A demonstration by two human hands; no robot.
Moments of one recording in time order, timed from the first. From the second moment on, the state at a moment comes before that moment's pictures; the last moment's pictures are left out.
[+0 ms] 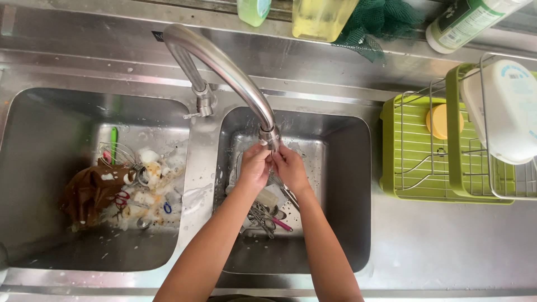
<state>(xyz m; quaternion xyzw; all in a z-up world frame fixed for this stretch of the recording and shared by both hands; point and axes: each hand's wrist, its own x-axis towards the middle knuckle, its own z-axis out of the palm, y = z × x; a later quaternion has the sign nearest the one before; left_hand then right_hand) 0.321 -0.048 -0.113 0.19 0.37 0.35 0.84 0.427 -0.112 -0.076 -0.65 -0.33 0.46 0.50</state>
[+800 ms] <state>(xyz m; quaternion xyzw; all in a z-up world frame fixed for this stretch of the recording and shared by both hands) 0.408 0.025 -0.137 0.23 0.37 0.49 0.75 0.413 -0.096 -0.076 -0.52 -0.10 0.55 0.64</state>
